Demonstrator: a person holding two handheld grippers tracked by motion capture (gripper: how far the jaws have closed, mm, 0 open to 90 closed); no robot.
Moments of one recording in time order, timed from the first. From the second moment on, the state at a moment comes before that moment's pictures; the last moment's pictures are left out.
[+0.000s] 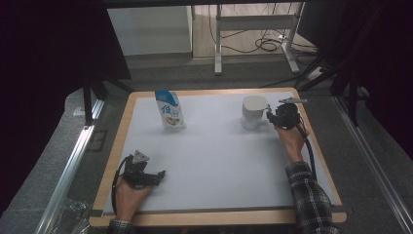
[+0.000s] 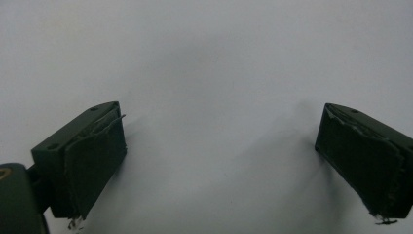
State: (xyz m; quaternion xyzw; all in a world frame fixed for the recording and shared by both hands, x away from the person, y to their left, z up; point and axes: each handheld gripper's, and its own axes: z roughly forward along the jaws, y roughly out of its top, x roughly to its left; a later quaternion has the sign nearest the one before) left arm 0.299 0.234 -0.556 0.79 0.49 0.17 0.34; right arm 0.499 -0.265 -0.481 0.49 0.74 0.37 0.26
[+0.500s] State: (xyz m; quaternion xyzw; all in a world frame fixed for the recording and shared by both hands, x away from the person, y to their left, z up) left arm 0.299 0.234 -0.556 0.79 0.49 0.17 0.34; right arm 0.512 -0.261 -0.489 0.49 0.73 0.38 0.27
